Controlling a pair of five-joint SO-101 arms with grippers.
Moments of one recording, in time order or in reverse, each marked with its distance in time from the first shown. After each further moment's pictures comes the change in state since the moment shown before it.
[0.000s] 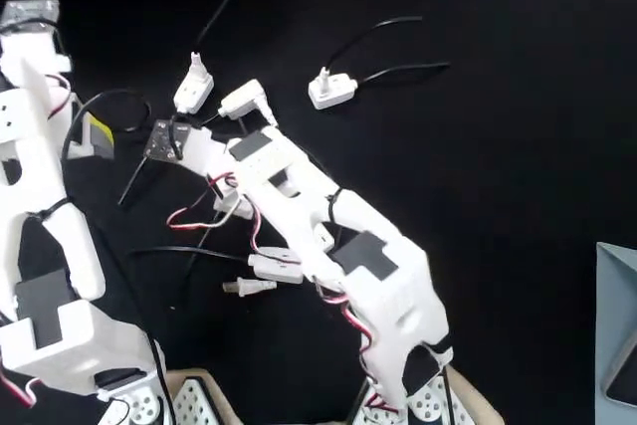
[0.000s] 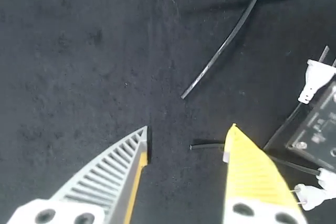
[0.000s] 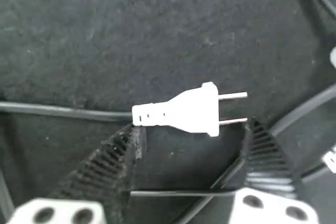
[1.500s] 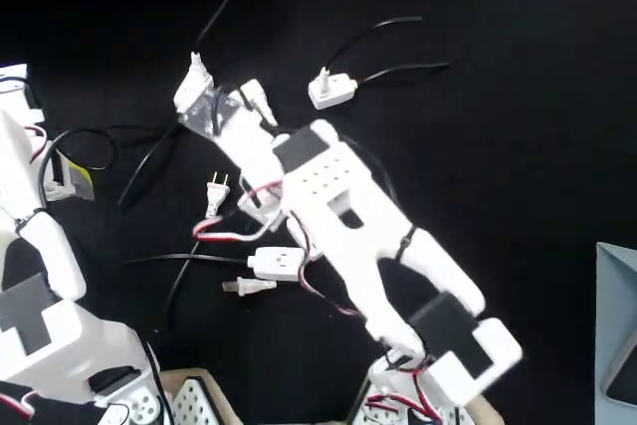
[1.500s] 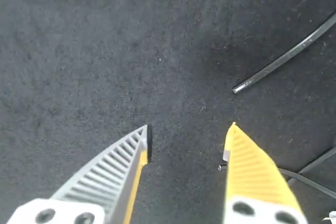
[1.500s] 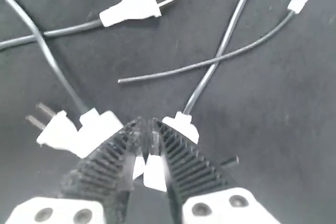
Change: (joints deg) left arm -10.5 0.0 20.1 -15.2 0.0; right arm 2.2 -35.2 21.4 12.4 -17.2
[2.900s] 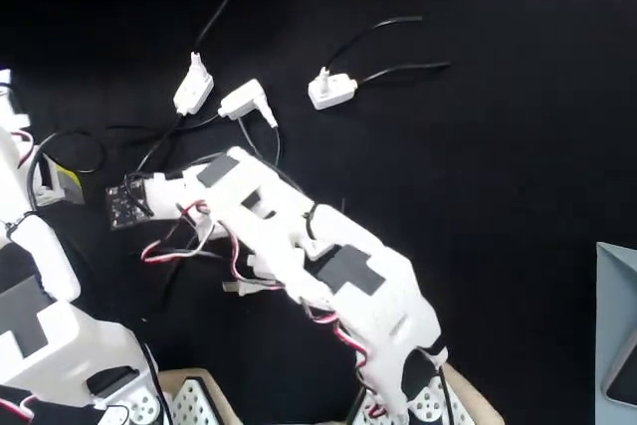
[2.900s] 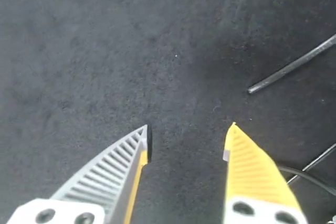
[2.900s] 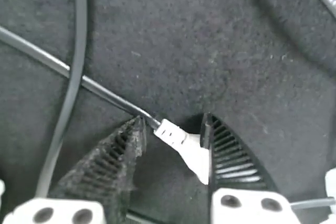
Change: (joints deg) left arm -3.1 0.0 0.0 0.0 0.0; right arm -9.0 35.1 -20.8 -11.2 38.2
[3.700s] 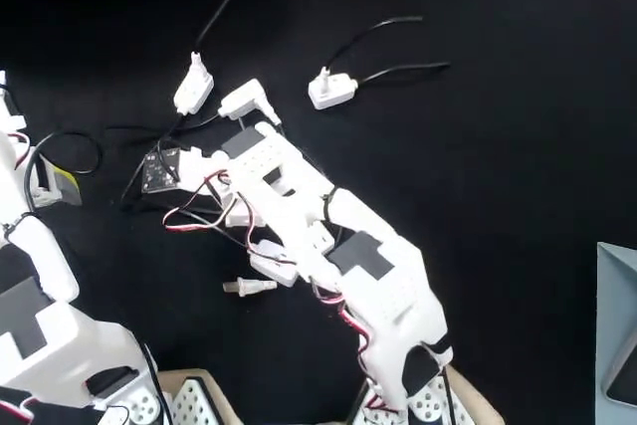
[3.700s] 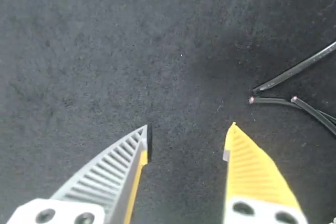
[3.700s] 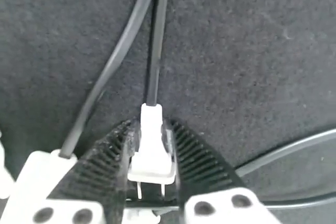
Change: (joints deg) left arm -0.4 0.0 0.0 0.0 0.0; right arm 6.2 0.5 -2.7 11.3 -6.0
